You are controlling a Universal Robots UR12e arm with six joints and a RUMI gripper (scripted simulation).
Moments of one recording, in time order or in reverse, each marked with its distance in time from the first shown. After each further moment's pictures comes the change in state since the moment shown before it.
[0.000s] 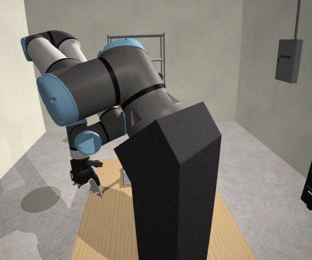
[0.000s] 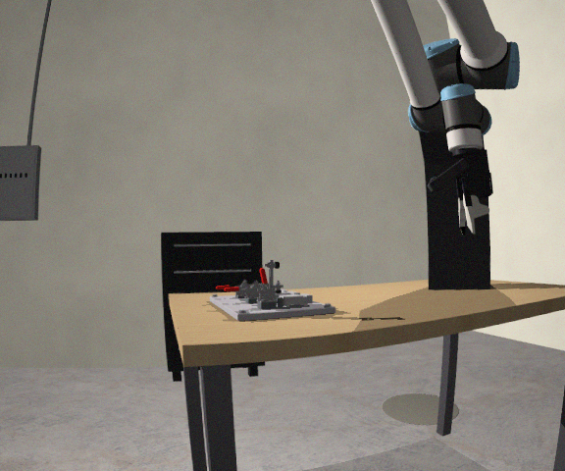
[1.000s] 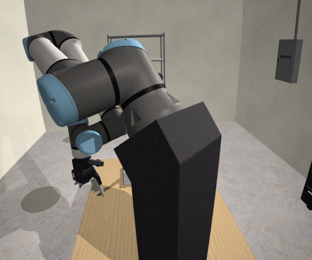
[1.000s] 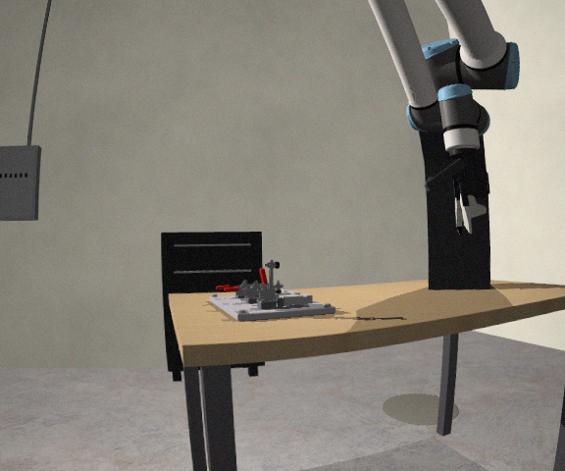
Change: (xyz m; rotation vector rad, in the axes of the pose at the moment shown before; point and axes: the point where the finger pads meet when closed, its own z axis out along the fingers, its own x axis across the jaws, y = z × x) arm 0.002 -0.008 -0.001 0.001 0.000 -0.010
